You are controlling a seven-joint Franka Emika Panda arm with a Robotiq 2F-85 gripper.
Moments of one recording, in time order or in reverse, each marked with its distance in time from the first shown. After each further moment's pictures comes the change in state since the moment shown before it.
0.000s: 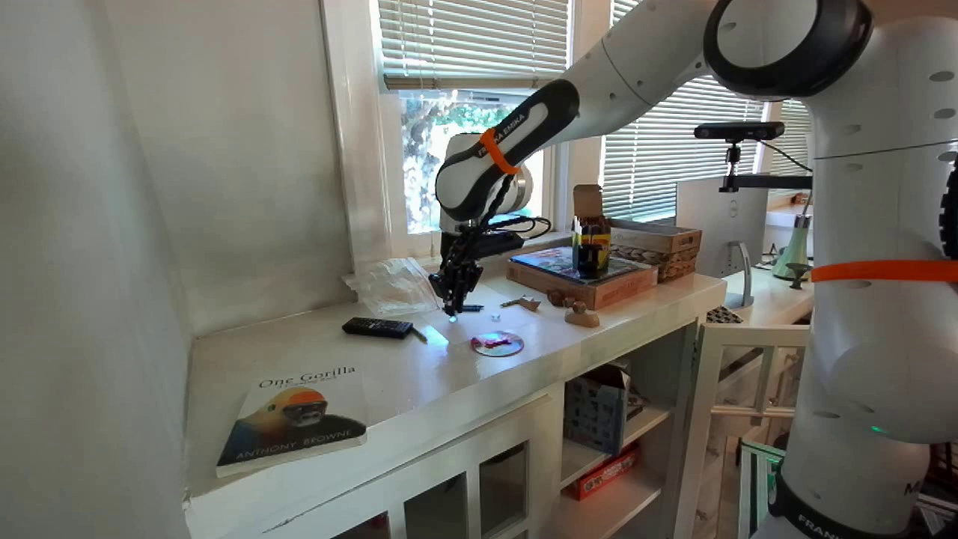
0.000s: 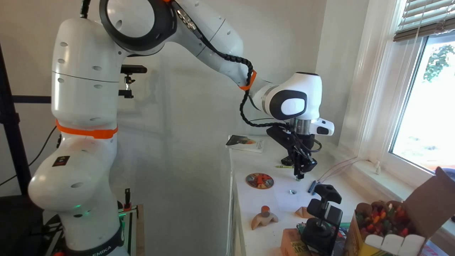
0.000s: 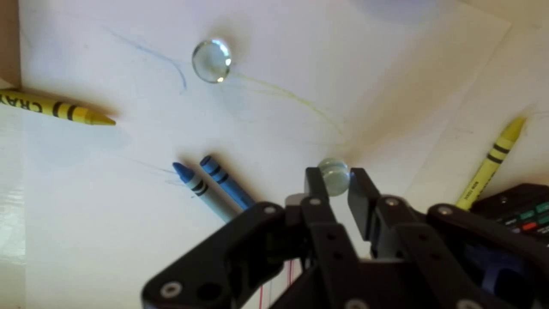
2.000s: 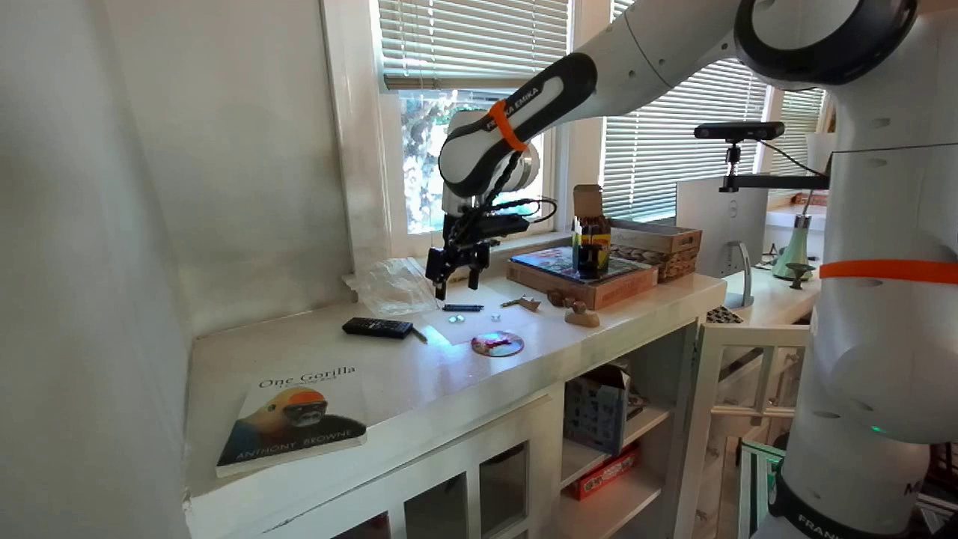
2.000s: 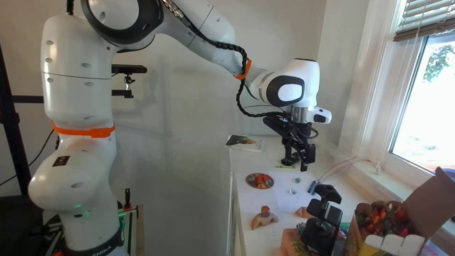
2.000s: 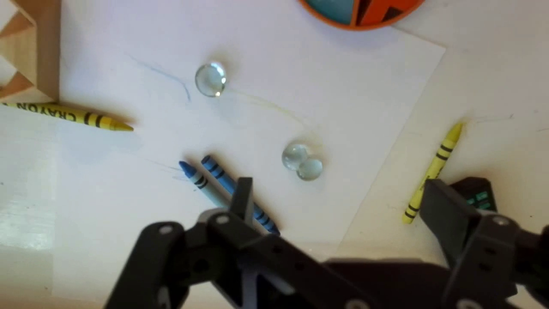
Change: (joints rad) arm 0.001 -0.083 0.007 -0.005 0.000 -0.094 0.017
